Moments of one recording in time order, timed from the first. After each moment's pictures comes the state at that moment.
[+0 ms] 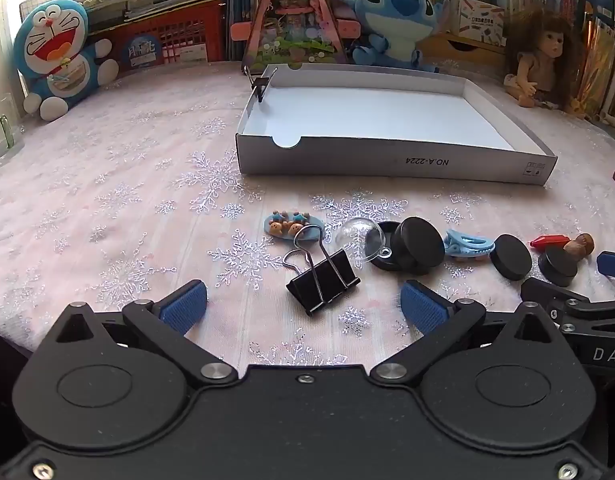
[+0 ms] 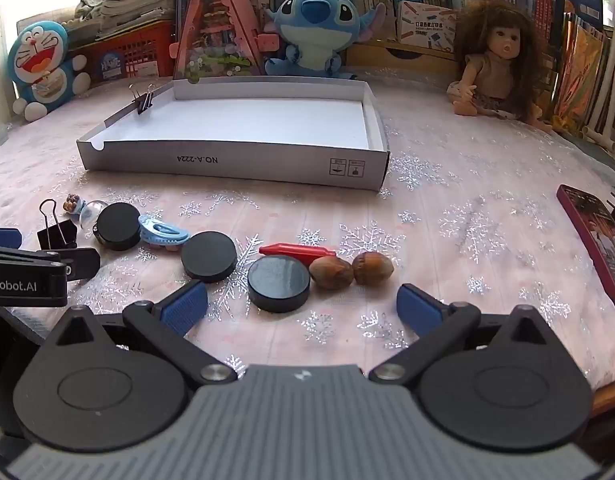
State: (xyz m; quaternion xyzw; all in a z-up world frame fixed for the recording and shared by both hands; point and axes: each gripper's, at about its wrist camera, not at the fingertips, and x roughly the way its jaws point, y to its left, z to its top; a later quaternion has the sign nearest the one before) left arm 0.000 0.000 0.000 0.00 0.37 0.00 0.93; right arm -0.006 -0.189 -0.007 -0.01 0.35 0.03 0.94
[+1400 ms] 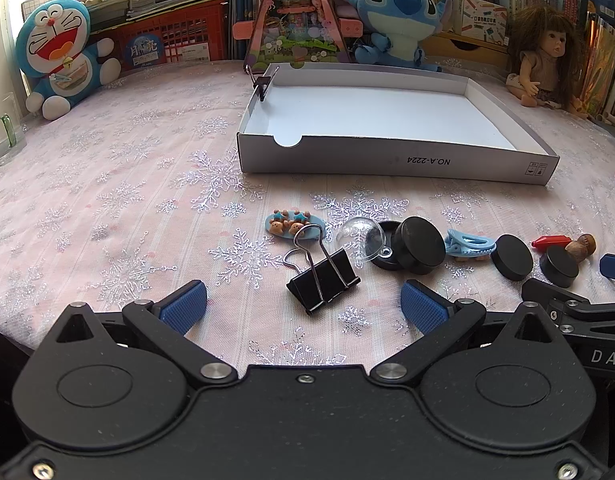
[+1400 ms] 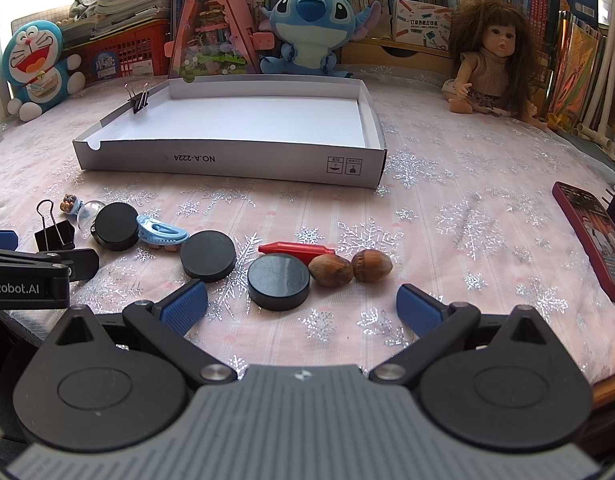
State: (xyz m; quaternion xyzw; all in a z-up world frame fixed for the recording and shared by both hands) left arm 0.002 -0.002 0.000 0.00 0.38 0.01 0.93; right arm -0.007 -0.187 -0.007 -0.02 0.35 0.03 0.93
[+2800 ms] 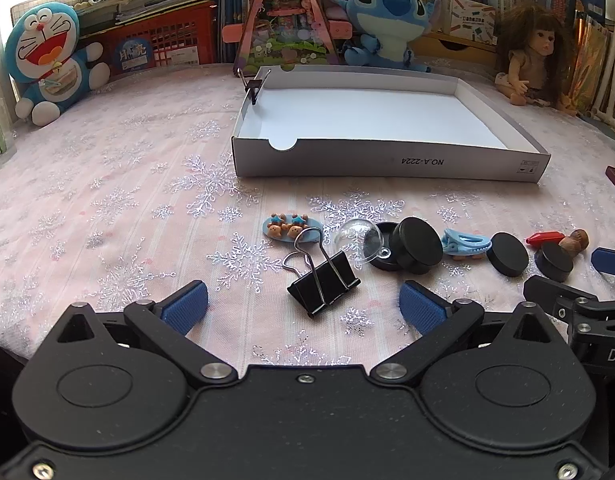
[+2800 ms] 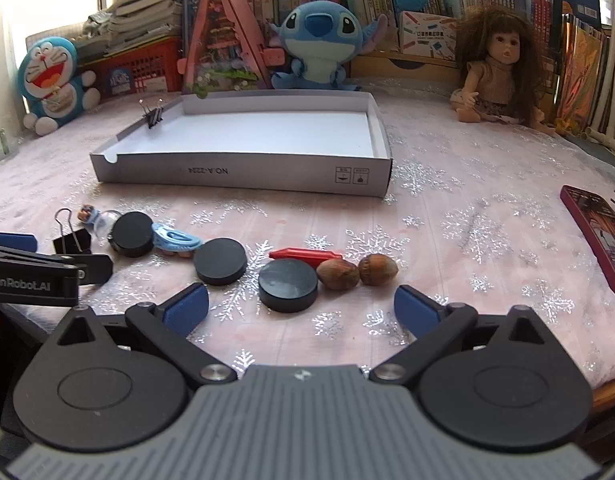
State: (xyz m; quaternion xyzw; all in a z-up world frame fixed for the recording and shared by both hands) left arm -0.001 0.003 -0.003 0.01 0.37 -0.02 0.93; right arm -0.020 -0.193 -0.003 0.00 0.32 0.07 0.94
